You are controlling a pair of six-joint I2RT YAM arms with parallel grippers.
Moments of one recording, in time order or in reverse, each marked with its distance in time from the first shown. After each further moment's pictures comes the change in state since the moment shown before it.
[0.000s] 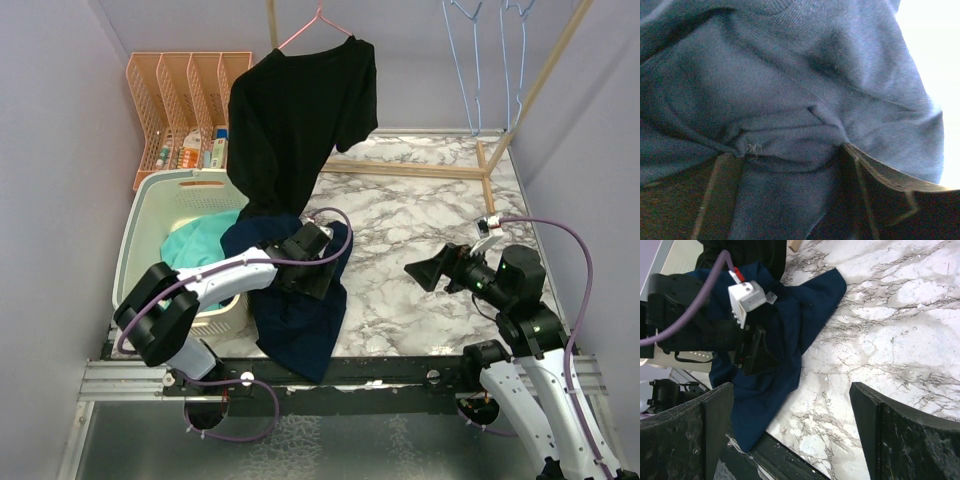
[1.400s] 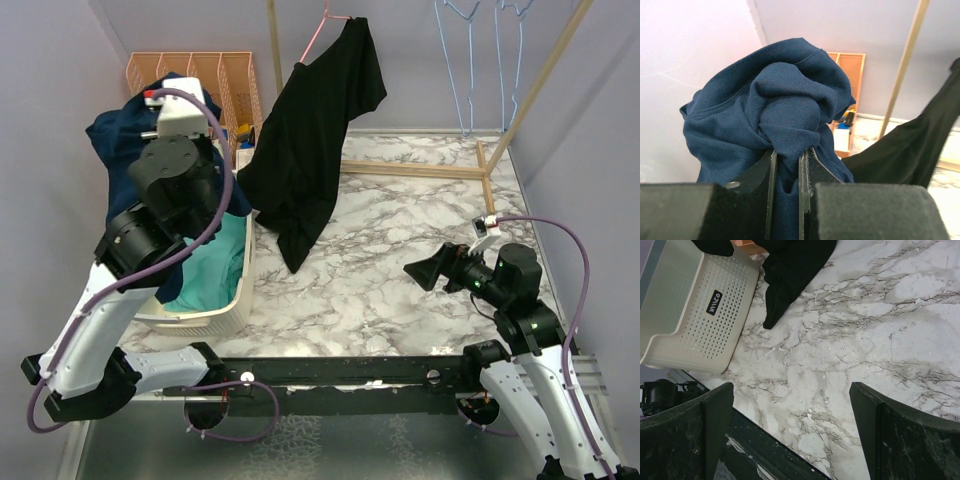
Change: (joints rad) left arm 0.021 -0.393 0.924 -0.163 -1.006 0.511; right arm 0.000 0.019 -0.009 0.002 0.006 0.002
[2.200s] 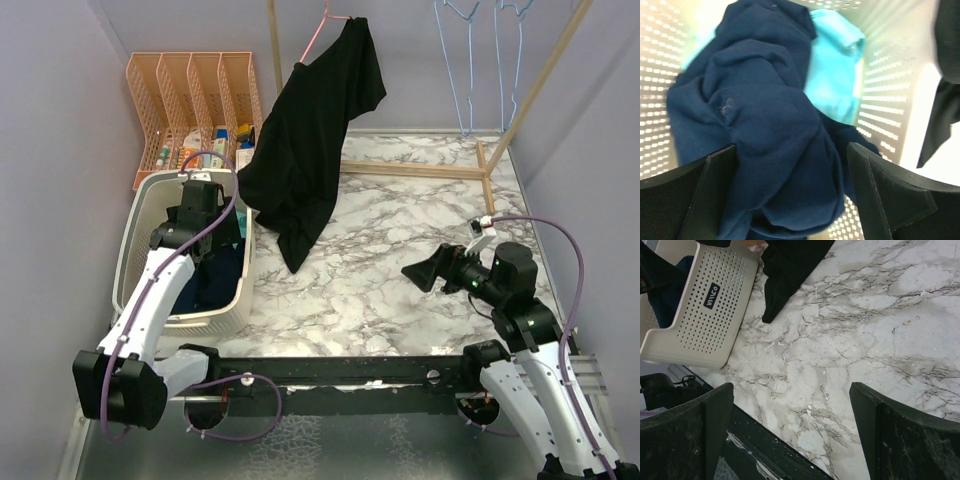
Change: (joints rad) left arm 0.626 -0.010 -0.810 -0.084 0.761 -0.426; right arm 0.000 0.009 -0.022 0.008 -0.015 -0.003
